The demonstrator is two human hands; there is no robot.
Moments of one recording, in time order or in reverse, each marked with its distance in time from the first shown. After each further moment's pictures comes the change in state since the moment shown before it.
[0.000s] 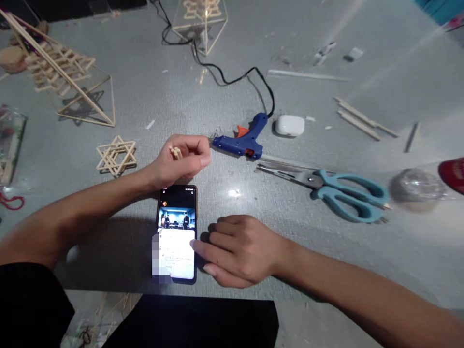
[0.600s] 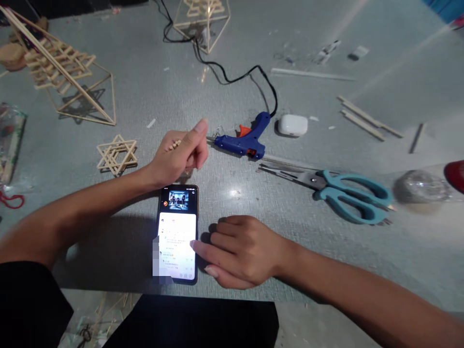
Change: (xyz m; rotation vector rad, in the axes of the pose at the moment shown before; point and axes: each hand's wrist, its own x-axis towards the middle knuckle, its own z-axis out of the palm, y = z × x) left_hand 0.005 0.002 0.008 0.126 0.198 -0.012; right_hand 0.000 0.000 0.000 0.017 0.000 -0.006
